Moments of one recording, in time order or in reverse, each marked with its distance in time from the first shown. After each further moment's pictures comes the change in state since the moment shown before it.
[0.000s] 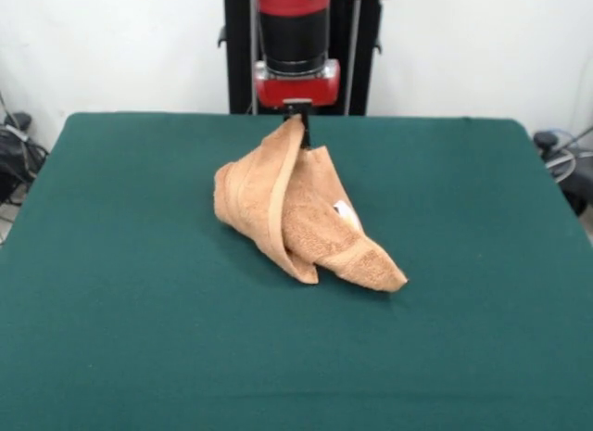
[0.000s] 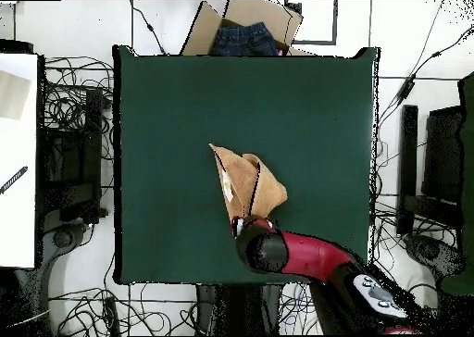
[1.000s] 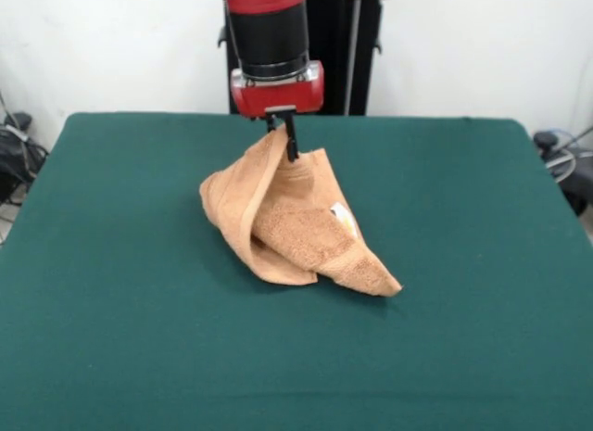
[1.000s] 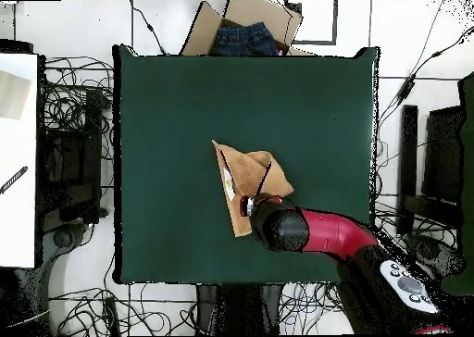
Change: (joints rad) arm -0.132 -0.033 0.181 -0.092 -0.062 0.138 0.000
